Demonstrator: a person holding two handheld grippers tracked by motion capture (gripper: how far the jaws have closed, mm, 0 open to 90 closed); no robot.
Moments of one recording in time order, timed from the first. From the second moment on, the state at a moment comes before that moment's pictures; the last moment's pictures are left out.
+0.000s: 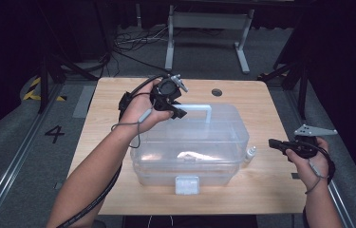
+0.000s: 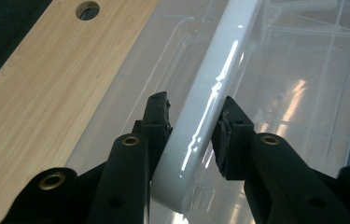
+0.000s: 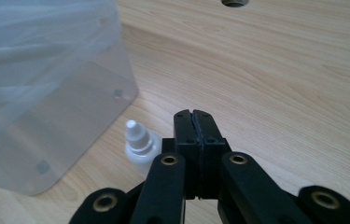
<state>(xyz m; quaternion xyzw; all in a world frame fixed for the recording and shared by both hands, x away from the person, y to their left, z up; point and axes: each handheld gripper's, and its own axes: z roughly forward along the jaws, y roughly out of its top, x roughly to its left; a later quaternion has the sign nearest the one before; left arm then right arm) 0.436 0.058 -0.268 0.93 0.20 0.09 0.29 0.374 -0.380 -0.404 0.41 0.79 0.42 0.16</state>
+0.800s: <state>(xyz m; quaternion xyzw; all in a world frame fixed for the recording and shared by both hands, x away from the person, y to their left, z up) 0.456 0.057 -0.261 0.93 0.21 0.09 0.29 0.342 -0.324 -0.379 0.27 0.84 0.46 0.11</state>
